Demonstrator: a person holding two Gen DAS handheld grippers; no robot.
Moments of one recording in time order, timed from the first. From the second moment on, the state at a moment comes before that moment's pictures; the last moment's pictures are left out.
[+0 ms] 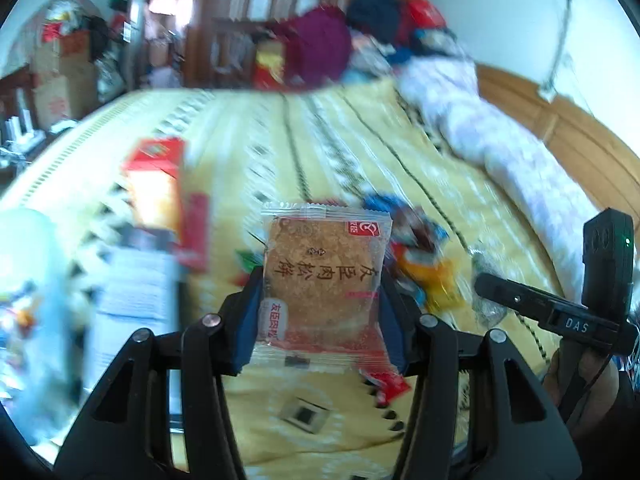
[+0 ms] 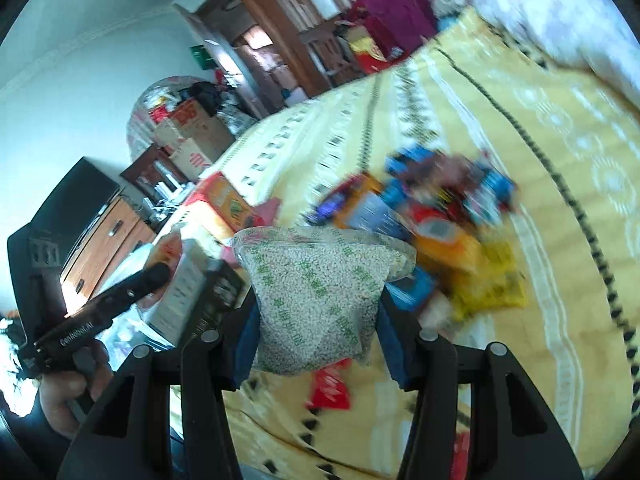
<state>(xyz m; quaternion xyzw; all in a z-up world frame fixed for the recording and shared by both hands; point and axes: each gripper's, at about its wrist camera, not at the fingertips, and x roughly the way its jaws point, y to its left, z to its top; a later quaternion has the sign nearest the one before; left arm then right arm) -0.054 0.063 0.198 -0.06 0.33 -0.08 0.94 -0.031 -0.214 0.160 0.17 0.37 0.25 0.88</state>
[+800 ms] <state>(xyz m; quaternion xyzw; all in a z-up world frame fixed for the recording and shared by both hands) -0.152 0.371 0.204 -0.22 0.27 0.26 0.90 -0.038 0.166 0.271 0.00 0.32 0.49 0.81</state>
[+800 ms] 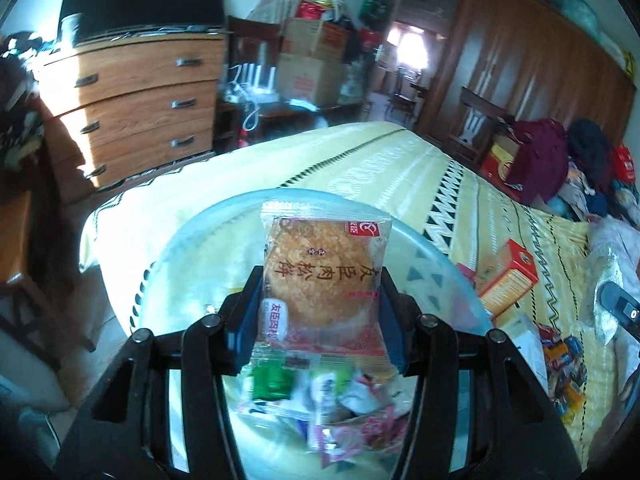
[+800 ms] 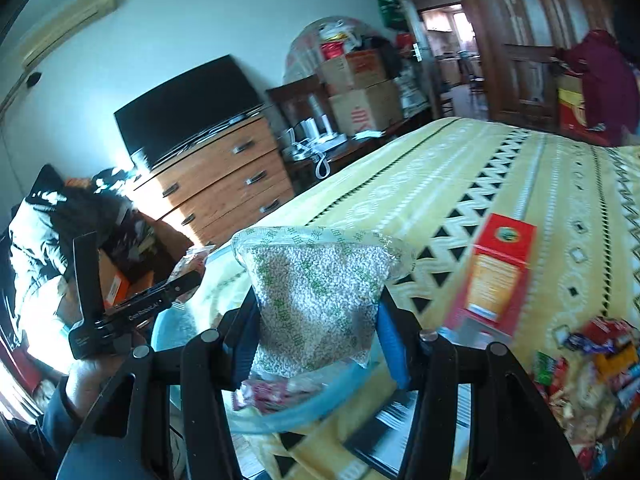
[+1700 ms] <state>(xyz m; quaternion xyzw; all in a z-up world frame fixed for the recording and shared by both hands) -0.167 0.420 0.184 -0.23 0.31 0.28 0.88 -0.033 0.290 0.230 -0.07 0.38 0.51 0.77</state>
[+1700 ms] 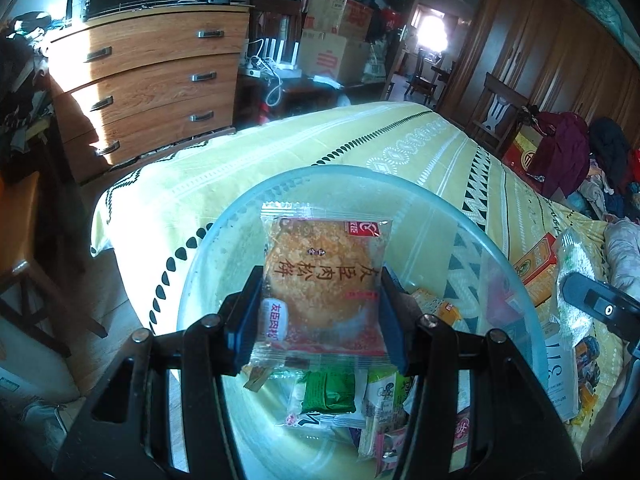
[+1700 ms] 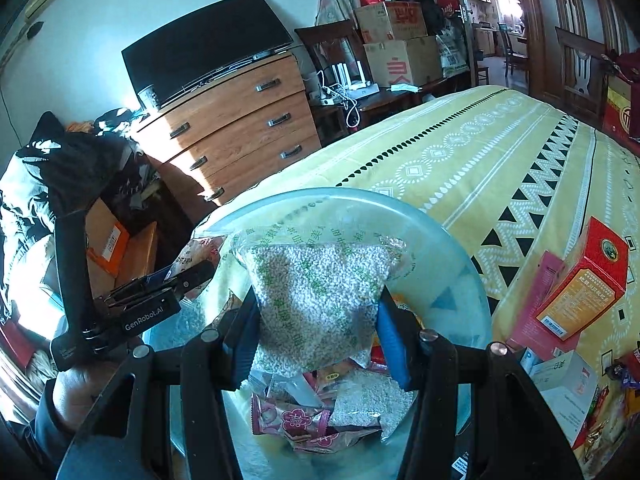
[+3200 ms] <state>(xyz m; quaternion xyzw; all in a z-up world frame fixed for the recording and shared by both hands) -0.170 0.423 0.181 -0.23 0.32 0.28 0.88 -0.046 0.303 0.229 -0.08 0.38 0.52 0.76</state>
